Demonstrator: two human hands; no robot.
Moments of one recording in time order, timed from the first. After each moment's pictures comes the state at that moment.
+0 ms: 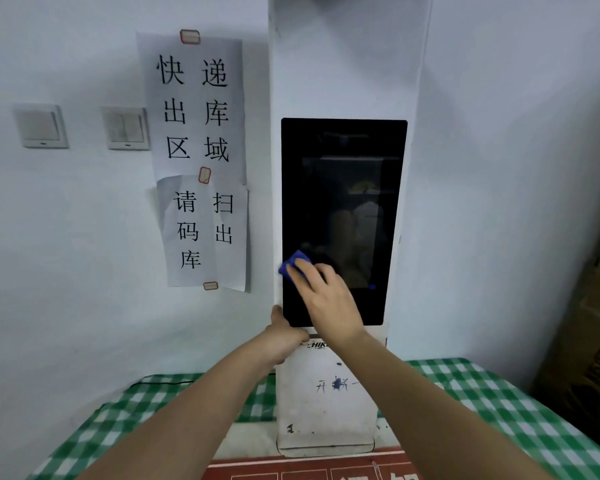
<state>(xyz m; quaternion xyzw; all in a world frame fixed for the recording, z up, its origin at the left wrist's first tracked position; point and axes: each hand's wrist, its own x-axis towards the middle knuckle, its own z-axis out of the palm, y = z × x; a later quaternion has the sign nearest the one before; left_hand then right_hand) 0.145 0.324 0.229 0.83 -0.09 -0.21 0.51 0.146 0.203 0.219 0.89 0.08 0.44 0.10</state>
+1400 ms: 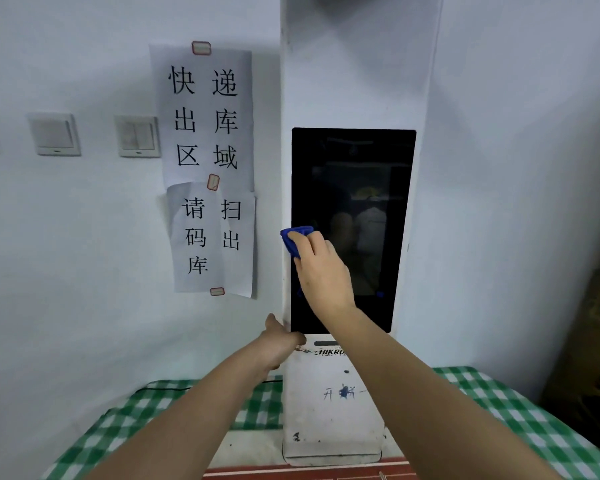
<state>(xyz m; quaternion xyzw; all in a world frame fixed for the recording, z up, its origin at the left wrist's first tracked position) 0.148 0.344 0.234 0.82 -0.08 -0.20 0.53 0.166 0.232 0.272 0.90 0.00 0.44 -0.03</state>
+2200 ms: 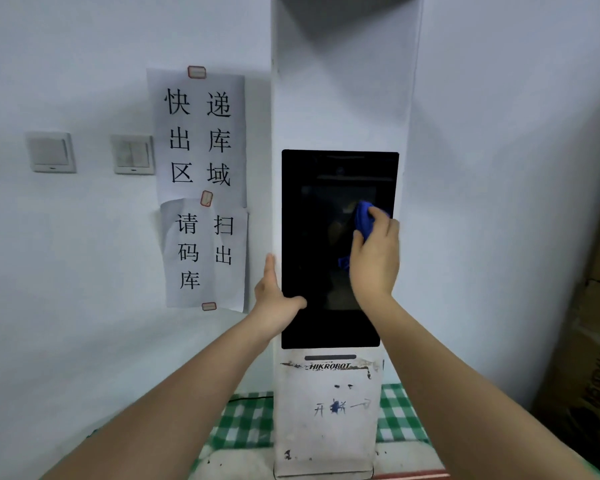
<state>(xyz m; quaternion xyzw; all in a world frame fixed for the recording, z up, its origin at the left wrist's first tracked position) 0.147 0.330 0.296 0.79 -0.18 -0.06 0.58 0.140 0.172 0.322 0.77 -0.17 0.56 -0.25</state>
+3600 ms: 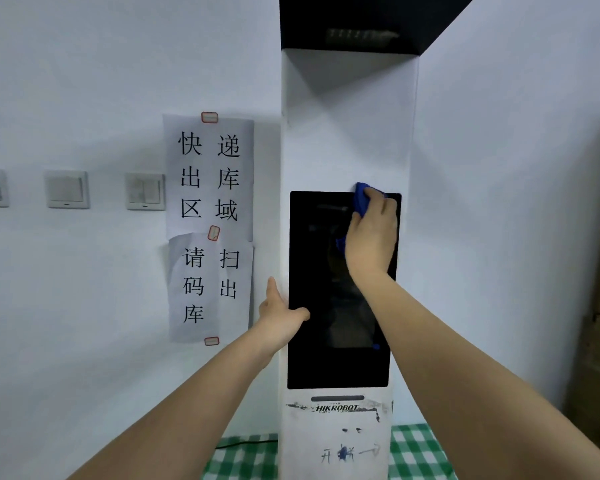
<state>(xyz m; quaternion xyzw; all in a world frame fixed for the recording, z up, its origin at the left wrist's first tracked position) 0.146 0.339 0.337 0.81 -0.18 -0.08 0.56 0.163 0.183 0.408 0.74 -0.15 0.62 -0.22</state>
